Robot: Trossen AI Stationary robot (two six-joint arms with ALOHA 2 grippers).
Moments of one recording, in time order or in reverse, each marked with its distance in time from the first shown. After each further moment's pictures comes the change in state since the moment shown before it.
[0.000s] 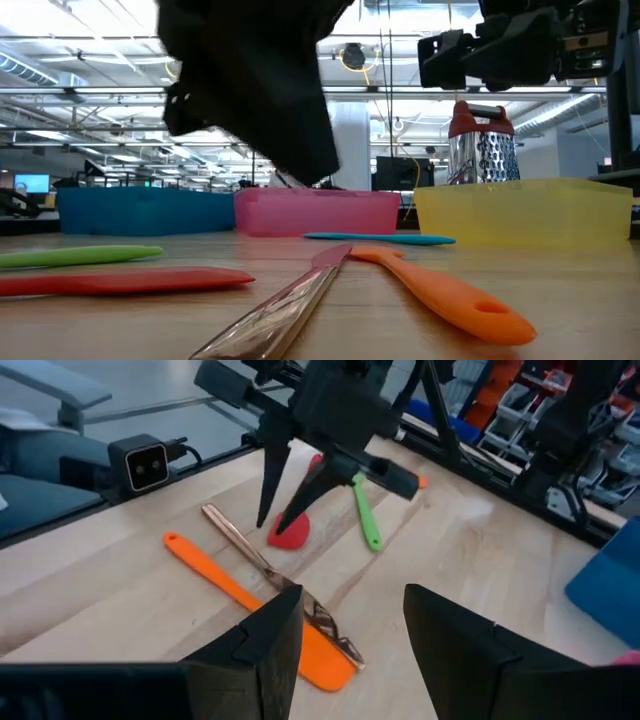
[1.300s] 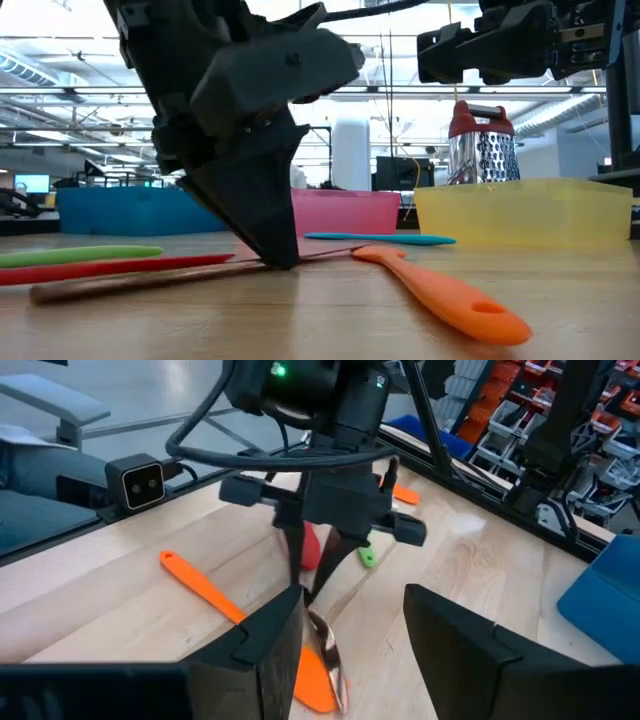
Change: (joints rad) left arm 0.014 0.110 0.000 -0.212 -0.108 0.001; right arm 0.000 -0.001 0.000 0.043 -0.004 0.022
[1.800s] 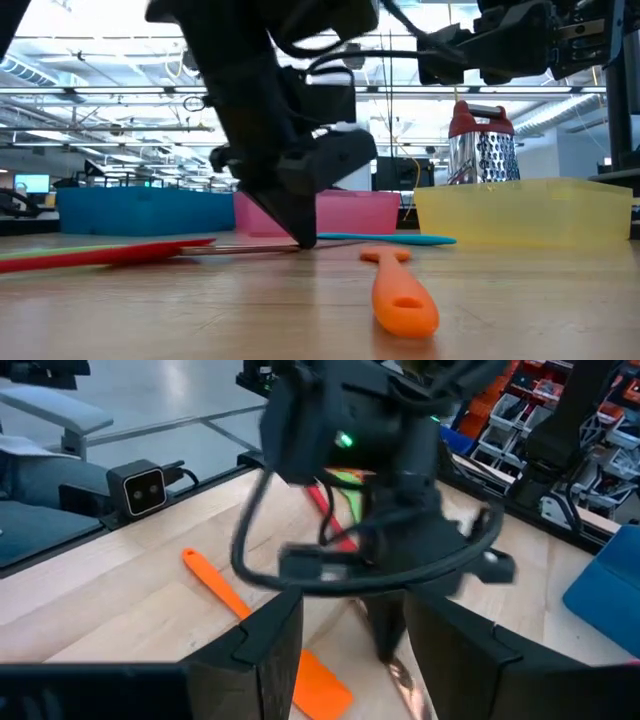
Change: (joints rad) left arm 0.151 0.005 -0.004 -0.039 -0.096 0.120; right arm 0.000 0.000 0.000 -0.001 0.000 0.033
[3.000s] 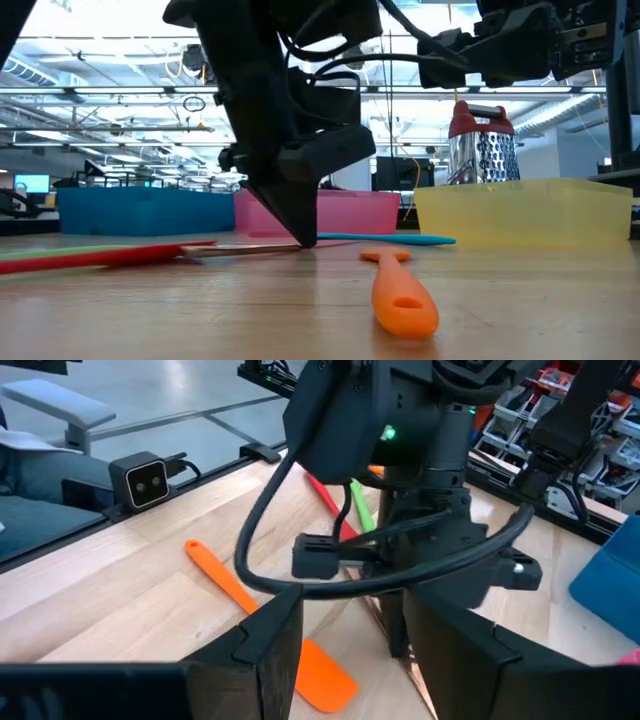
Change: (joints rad) left arm 0.034 -0.027 -0.003 0.047 0.081 0.084; right arm 0.000 0.000 0.000 -0.022 0.000 0.000
